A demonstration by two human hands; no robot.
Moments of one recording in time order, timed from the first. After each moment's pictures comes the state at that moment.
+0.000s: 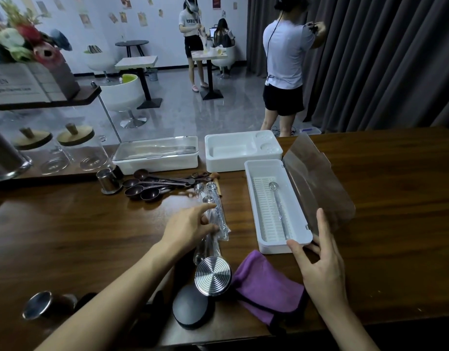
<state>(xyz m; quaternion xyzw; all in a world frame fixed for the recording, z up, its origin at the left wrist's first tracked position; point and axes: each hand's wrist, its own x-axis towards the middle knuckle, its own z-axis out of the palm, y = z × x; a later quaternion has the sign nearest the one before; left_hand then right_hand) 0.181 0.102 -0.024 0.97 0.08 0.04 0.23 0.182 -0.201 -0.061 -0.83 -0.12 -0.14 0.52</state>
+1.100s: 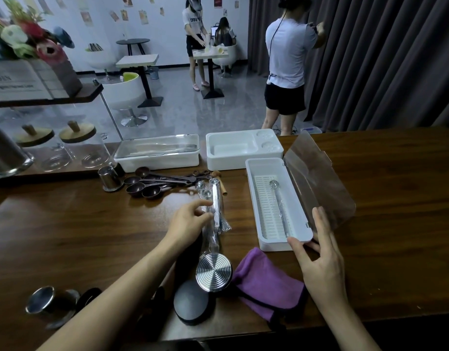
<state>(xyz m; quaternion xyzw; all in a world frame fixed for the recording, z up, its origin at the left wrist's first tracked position) 0.178 0.102 -0.029 0.87 0.17 0.06 0.46 0.189 -0.199 -0.069 -0.83 -0.15 -0.18 0.50</state>
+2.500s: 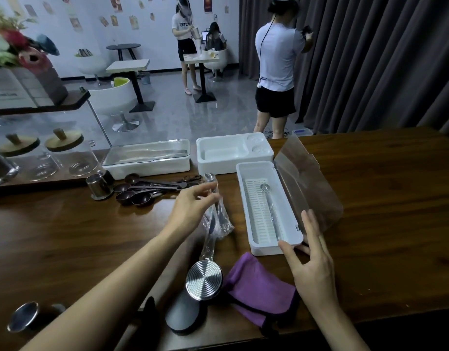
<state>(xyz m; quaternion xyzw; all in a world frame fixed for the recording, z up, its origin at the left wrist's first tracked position) 0.212 0.085 0.002 0.84 0.11 0.13 0.52 0.187 -0.199 -0.068 -0.83 -0.15 -0.18 0.51</state>
